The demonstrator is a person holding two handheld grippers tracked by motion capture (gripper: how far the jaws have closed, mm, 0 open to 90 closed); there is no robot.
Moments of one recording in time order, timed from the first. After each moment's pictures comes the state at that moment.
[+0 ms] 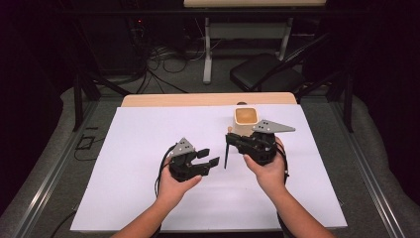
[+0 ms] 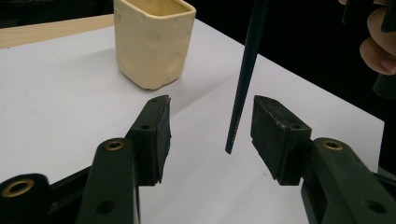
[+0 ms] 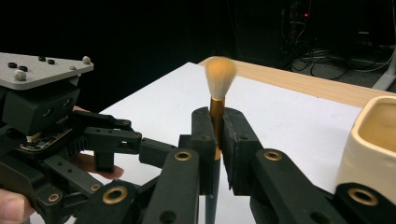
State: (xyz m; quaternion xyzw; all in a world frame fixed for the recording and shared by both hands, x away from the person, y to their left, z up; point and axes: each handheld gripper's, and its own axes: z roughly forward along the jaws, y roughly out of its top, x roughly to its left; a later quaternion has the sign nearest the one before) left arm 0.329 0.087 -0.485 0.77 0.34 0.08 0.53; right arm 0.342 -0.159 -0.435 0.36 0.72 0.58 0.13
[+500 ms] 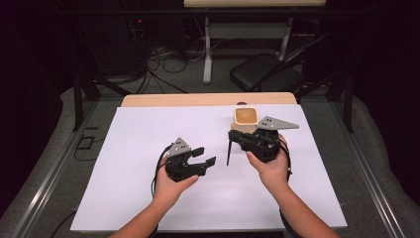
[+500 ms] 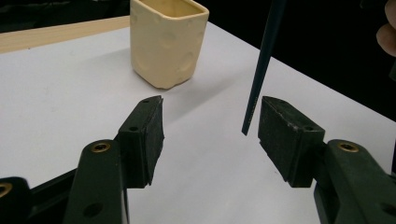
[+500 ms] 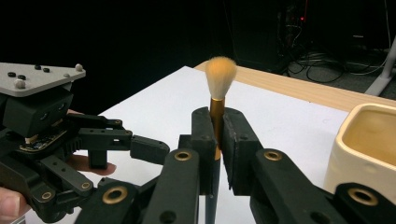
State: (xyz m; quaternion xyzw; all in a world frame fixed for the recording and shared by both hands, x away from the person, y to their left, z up) left arm 0.330 0.097 -0.486 0.77 0.35 0.10 0.53; right arm 0.346 -0.166 -0.428 0.36 0.72 0.58 0.14
